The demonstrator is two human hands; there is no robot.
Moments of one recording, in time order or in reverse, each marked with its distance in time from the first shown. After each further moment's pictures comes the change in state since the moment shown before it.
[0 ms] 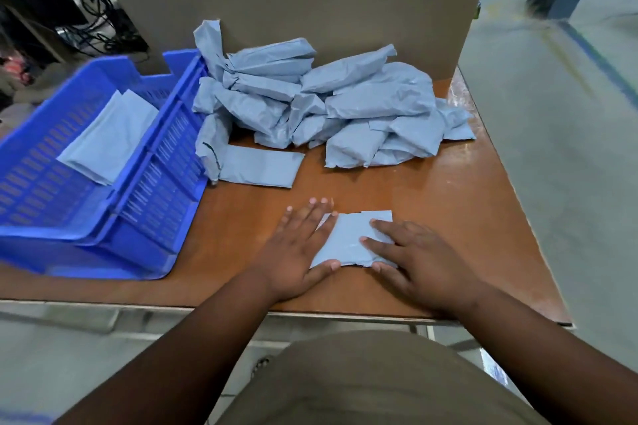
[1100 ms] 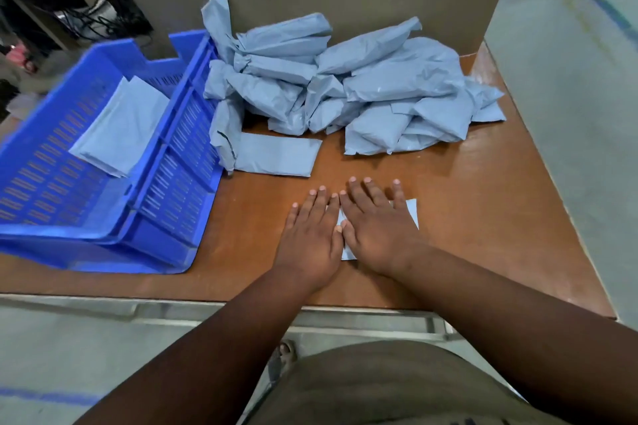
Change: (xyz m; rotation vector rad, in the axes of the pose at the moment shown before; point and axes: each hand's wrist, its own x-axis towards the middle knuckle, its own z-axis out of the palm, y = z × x) left_hand 0.006 0.003 0.022 -0.128 0.020 -0.365; right_hand 0.101 -0.074 0.030 -0.151 -0.110 0.198
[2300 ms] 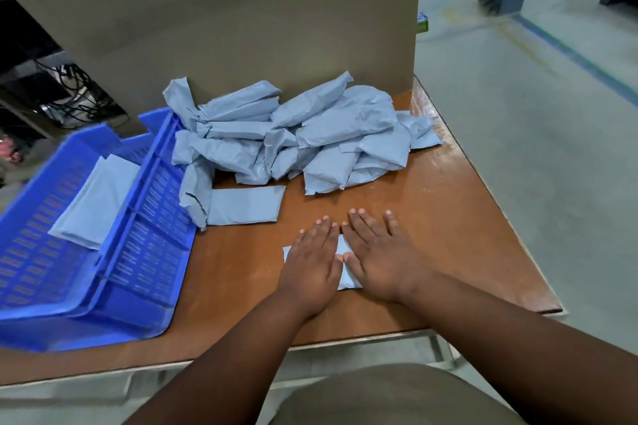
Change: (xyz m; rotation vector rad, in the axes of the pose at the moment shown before) left_hand 0.030 0.046 -0.005 0.025 -0.033 0.232; right_hand -0.038 0.065 0.002 0.057 0.010 0.042
